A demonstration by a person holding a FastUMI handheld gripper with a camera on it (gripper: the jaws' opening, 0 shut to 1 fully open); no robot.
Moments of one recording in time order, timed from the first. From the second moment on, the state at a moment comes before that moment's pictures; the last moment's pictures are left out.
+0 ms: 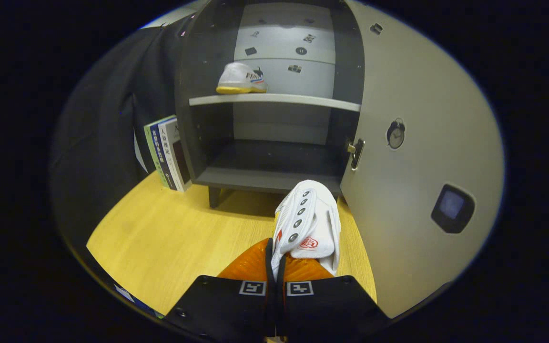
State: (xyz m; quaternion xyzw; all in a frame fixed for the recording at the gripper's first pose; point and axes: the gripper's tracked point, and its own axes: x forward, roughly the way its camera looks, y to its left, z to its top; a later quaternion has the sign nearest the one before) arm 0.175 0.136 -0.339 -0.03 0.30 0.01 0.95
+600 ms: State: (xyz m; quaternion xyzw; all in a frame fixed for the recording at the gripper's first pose) arm 0.244 0.156 -0.153 -0.07 0.17 0.02 0.98
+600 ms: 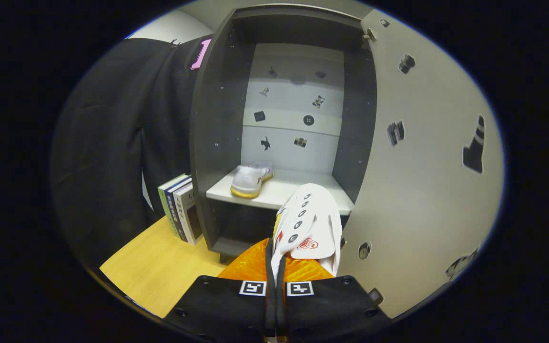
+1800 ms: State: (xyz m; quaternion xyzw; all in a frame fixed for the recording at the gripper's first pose) arm 0.523 0.107 -0.175 -0.10 0.24 0.00 0.97
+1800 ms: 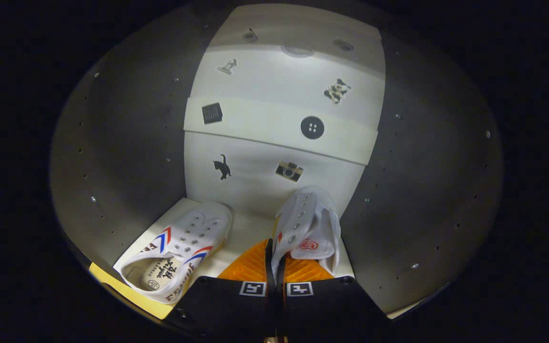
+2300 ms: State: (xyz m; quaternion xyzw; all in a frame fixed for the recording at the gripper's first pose) arm 0.531 0.119 -0.205 -0.08 0.26 0.02 0.96
